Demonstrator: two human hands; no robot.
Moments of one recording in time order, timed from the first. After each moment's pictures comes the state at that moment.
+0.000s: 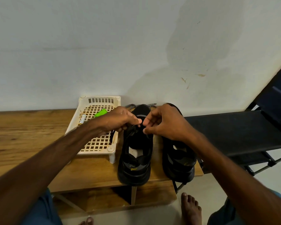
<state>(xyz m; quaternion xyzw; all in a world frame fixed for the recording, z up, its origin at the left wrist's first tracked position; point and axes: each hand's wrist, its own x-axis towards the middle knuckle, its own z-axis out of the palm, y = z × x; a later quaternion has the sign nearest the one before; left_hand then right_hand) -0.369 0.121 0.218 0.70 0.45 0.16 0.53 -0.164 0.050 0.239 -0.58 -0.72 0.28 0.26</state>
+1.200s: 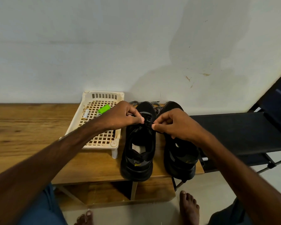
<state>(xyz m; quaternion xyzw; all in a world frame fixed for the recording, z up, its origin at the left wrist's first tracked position) -0.375 0.117 0.213 0.80 0.40 0.22 0.39 -0.146 0.042 0.233 -0.61 -0.69 0.33 0.21</state>
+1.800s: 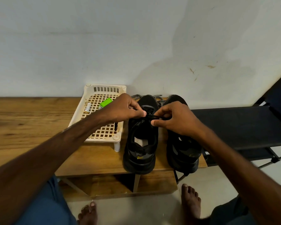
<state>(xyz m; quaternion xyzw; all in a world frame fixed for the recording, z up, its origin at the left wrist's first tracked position) -0.376 0.122 0.207 0.79 0.42 0.22 0.39 -0.156 0.046 0.224 -0.61 -0.71 0.26 0.22</state>
